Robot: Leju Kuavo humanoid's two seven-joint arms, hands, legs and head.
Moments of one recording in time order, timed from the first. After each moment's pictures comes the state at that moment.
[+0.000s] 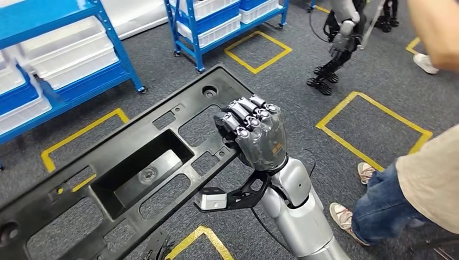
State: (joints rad) left arm -0.23 -0.23 0.79 -0.20 -1.06 -0.04 -0.44; right arm -0.45 0.18 0.44 -1.61 1.19 -0.70 -0.38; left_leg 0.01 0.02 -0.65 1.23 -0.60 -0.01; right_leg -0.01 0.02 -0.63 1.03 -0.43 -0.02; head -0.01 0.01
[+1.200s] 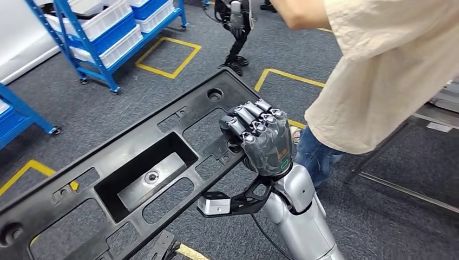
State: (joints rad) left arm -0.23 -0.24 0.75 -0.20 -1.06 -0.04 -0.44; right arm -0.41 0.19 0.42 -1.65 1.21 -0.70 -0.39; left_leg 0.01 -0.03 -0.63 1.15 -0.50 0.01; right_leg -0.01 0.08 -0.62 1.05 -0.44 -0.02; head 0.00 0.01
